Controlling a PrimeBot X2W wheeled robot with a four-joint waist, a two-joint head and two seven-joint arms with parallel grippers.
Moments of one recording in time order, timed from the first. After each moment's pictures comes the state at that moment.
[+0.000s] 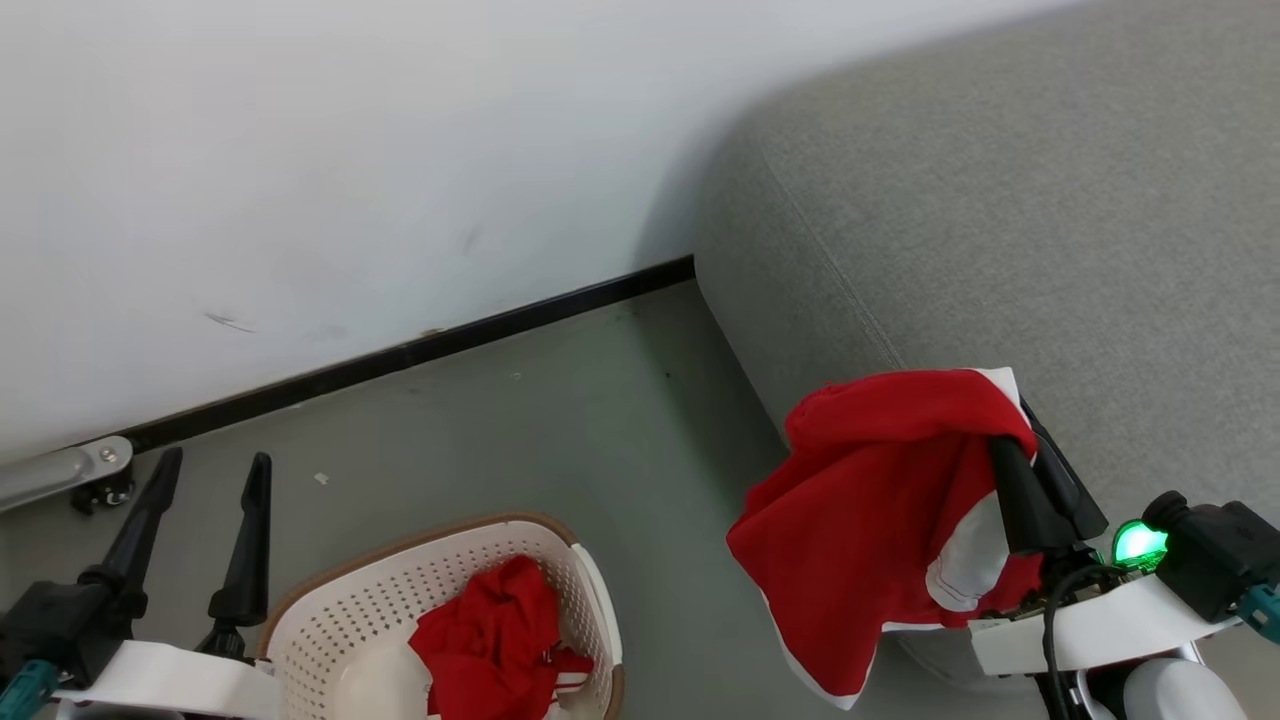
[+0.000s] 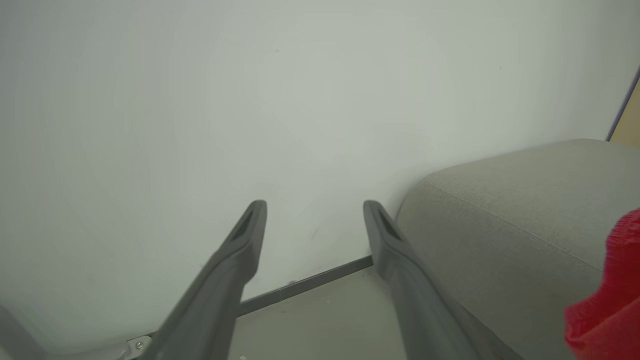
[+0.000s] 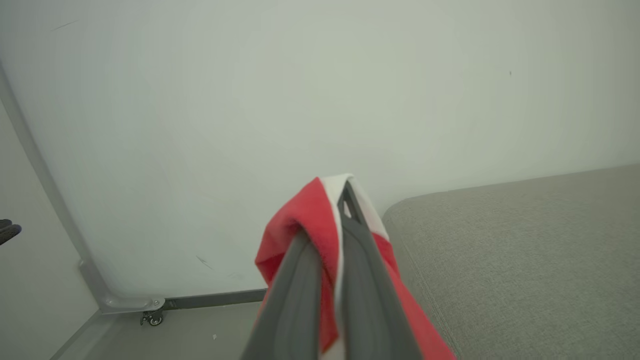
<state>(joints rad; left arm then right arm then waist) -0.04 0.25 -0.03 0.01 -0.38 -0.04 -0.25 -0.02 -0.04 0.05 -0.19 0.15 0.12 -0.26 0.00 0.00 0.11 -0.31</state>
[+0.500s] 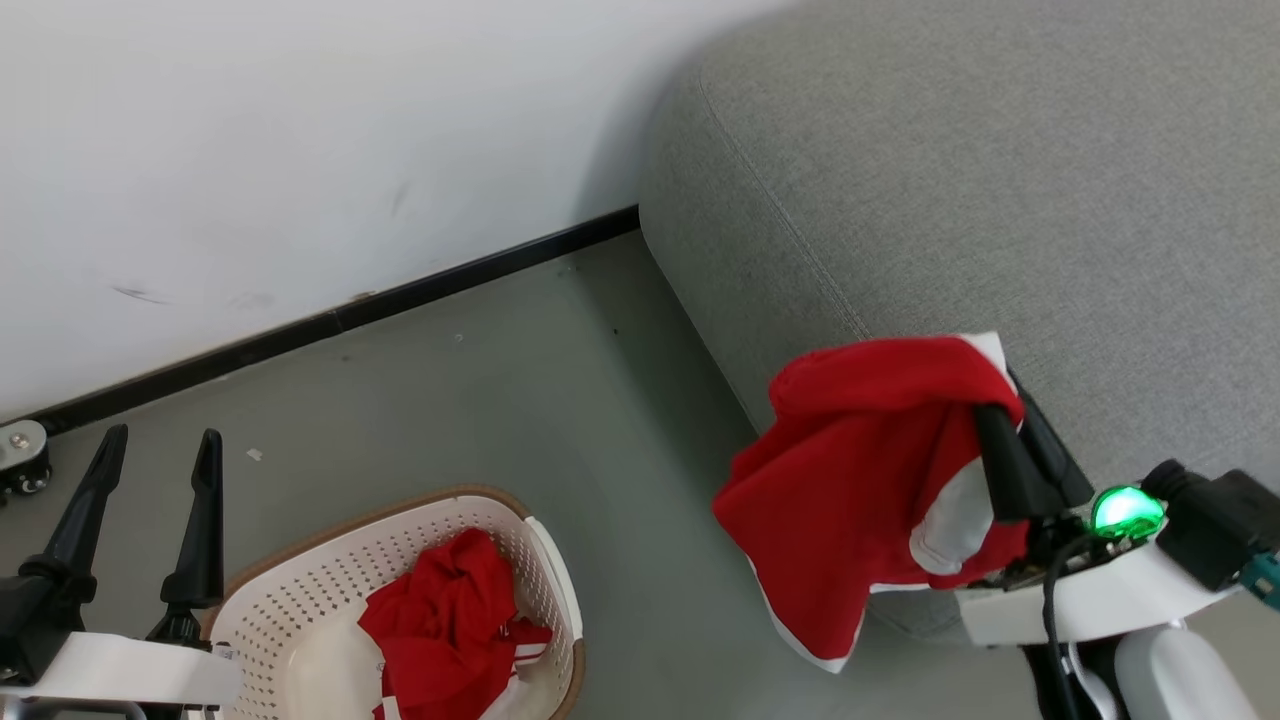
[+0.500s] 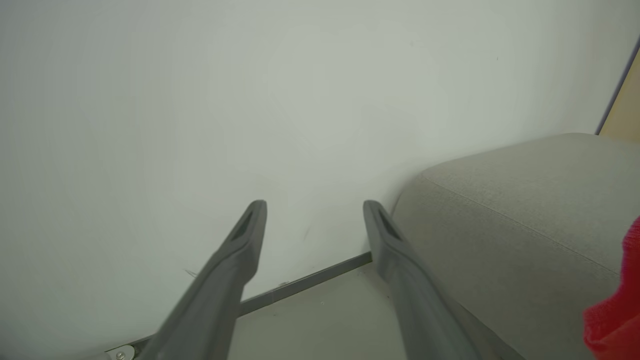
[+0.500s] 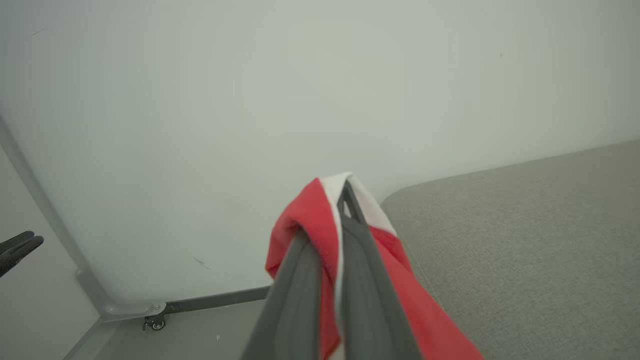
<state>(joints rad) -0.04 0.28 0.02 -0.03 -0.38 -0.04 -0.25 -0.07 -0.04 0.09 -0.20 0.23 0.12 -0.26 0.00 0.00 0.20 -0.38</state>
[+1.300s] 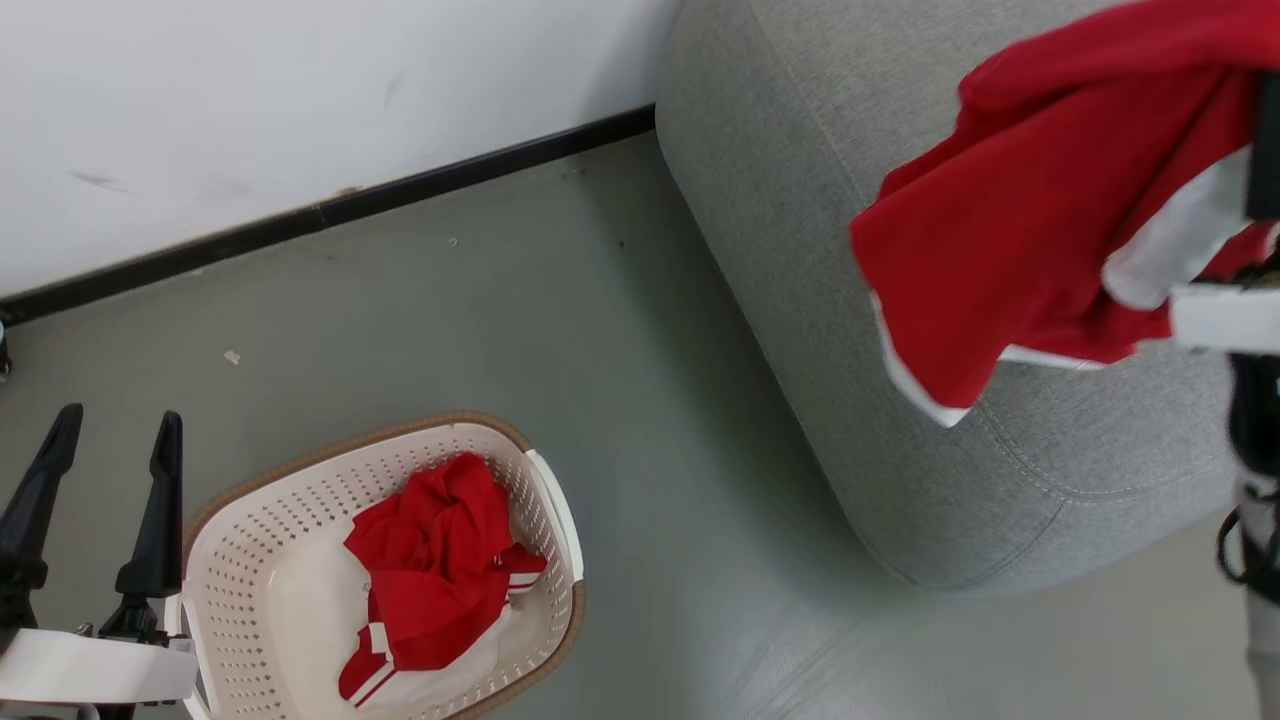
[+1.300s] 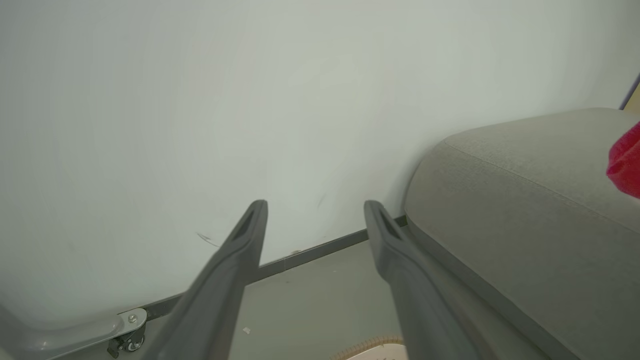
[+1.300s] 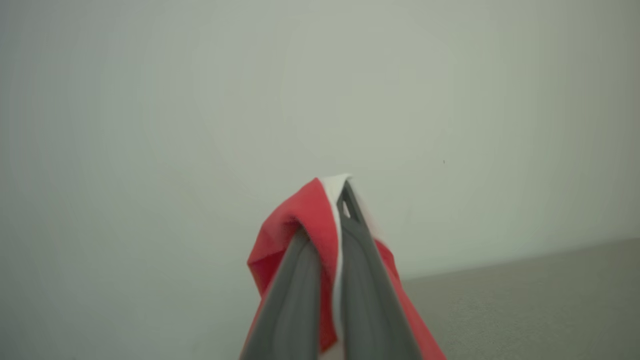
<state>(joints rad) -0.03 0.33 0.06 -0.07 -0.38 -0.05 -0.25 -0.48 -0.13 -0.13 -0.11 0.24 0.12 -0.23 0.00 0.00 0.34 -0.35</state>
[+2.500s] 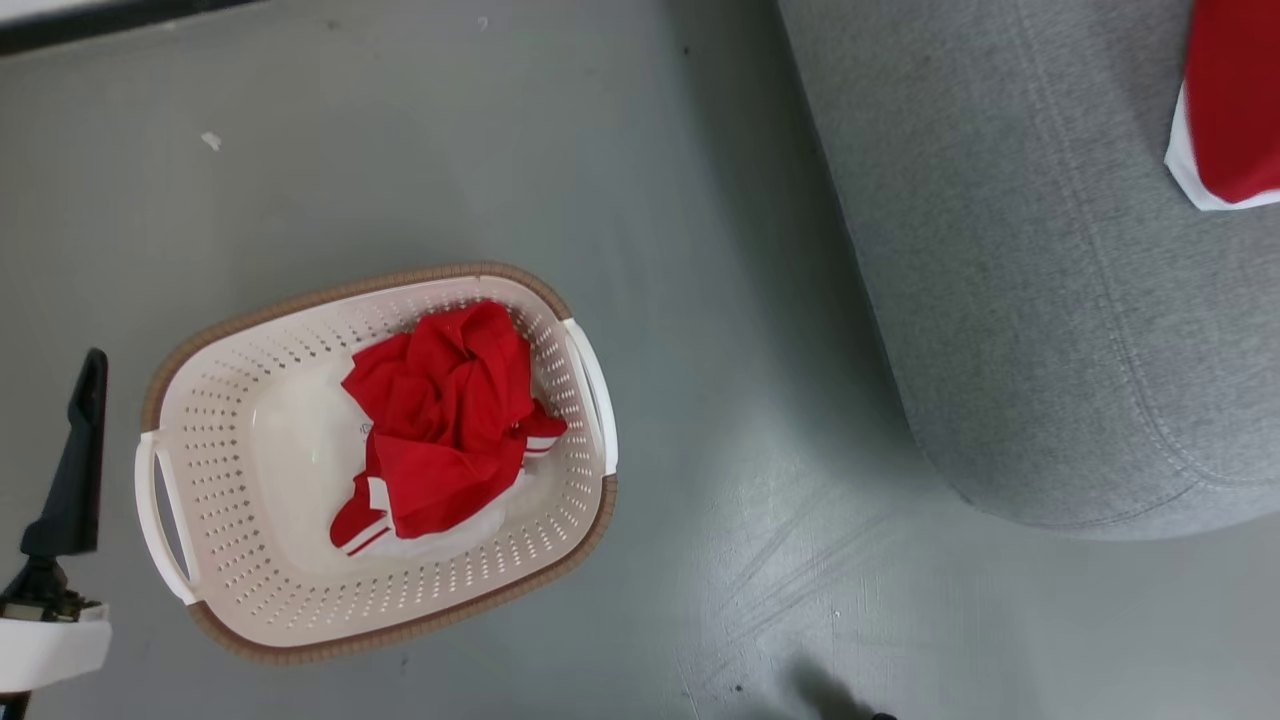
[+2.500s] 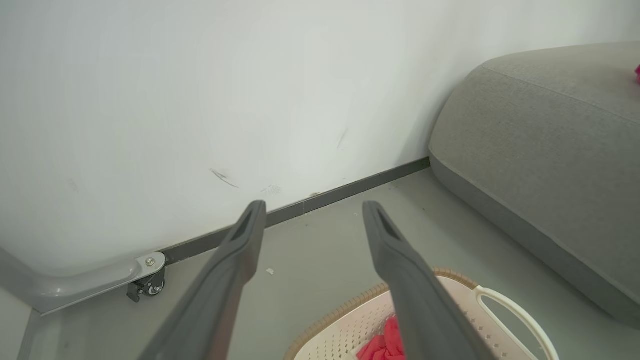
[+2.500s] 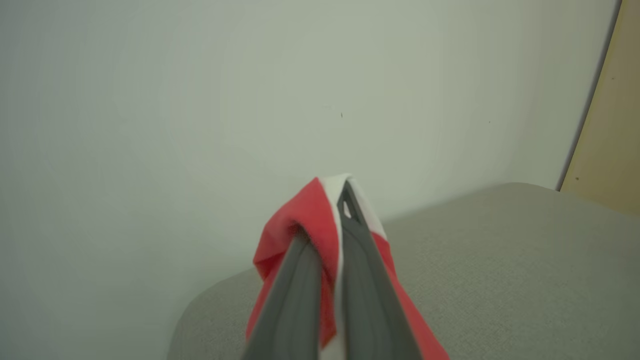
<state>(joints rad) -0.04 0.46 0.11 -0.21 -0.40 -0.09 -0.22 -0.80 -0.26 -0.55 0.04 0.17 0.12 -0.01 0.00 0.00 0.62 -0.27</state>
